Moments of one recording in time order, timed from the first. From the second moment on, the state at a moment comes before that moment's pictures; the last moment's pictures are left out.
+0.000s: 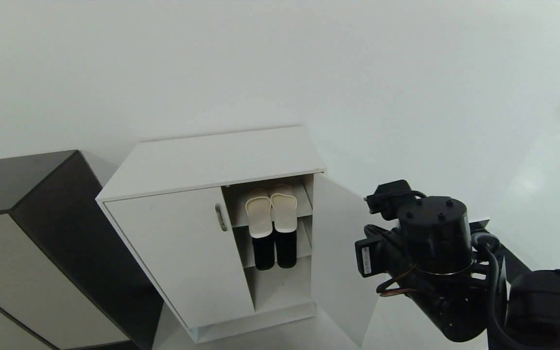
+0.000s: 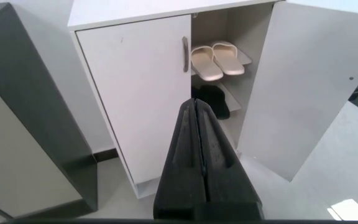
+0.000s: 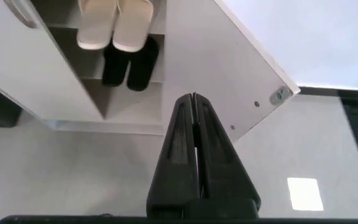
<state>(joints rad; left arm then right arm) 0.00 0.00 0.00 0.00 -0.05 0.04 0.86 1.76 -0.79 -0.64 -0.65 0.12</state>
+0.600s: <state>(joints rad) 0.00 0.00 0.00 0.00 -0.05 0.04 0.65 1.88 -0.97 -0.64 -0.56 0.15</state>
